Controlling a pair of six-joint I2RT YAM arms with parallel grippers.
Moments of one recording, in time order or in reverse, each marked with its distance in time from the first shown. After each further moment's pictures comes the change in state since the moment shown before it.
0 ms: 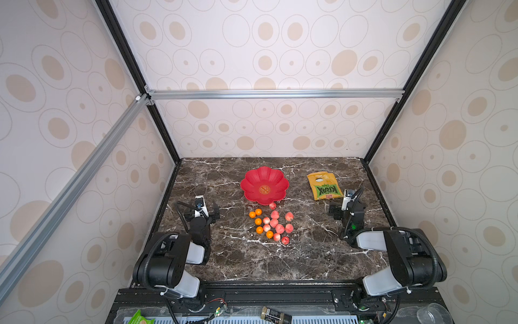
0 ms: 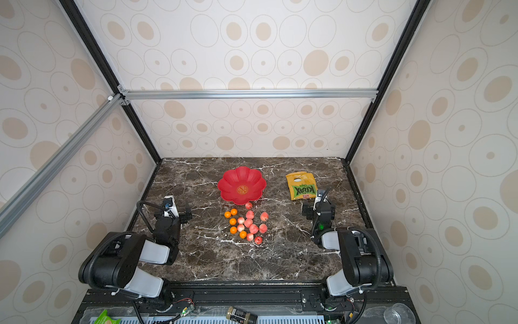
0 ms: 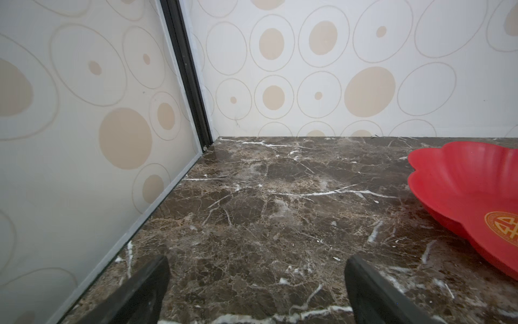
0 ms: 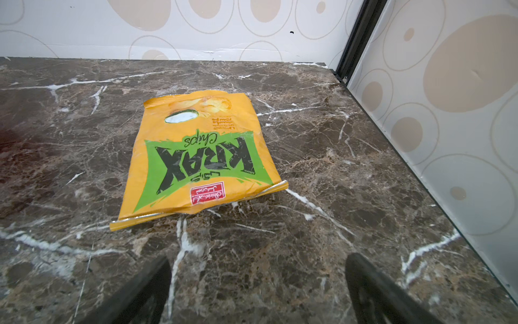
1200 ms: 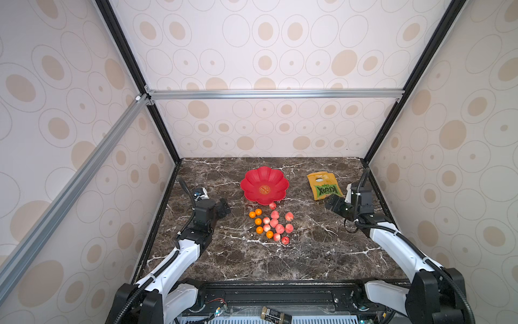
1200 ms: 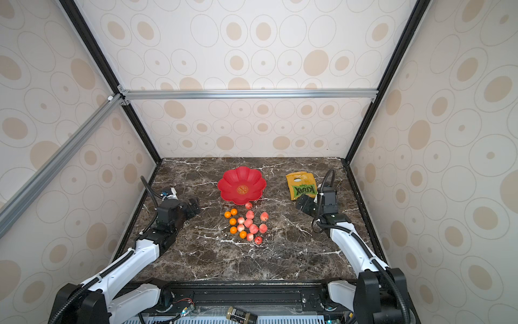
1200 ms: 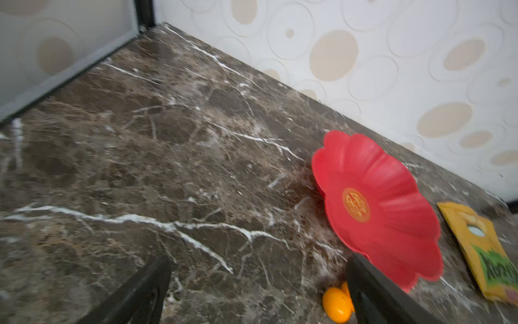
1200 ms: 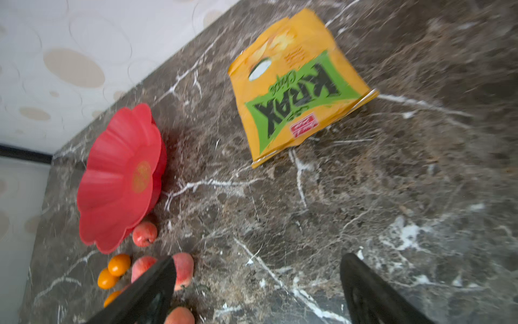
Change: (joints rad) left arm -0.172 -0.409 0.364 -1.206 0.105 -0.626; right arm 0.052 -0.274 0.342 -0.954 -0.365 0.543
